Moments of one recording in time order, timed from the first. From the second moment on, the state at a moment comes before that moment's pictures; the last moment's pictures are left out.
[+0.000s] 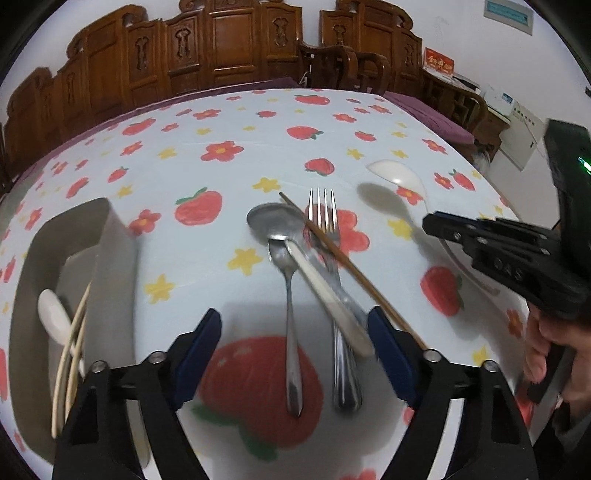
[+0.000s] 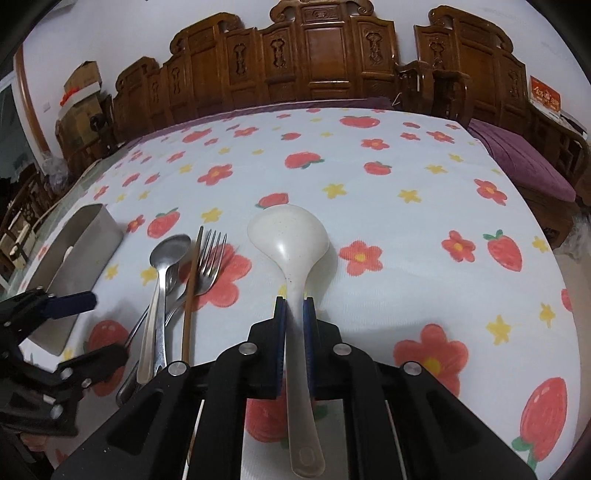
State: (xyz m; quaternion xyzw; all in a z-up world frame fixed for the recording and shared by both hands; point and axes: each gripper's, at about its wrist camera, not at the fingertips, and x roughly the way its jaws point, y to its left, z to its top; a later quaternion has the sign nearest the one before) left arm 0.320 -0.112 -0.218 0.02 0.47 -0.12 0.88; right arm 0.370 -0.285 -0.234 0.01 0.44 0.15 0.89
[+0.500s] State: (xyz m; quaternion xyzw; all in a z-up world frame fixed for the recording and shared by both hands) left arm 0.349 -0.135 -0.222 -0.01 0.48 -0.14 0.87; right arm 0.372 -0.292 -0.227 0.02 0.43 0.15 0.89
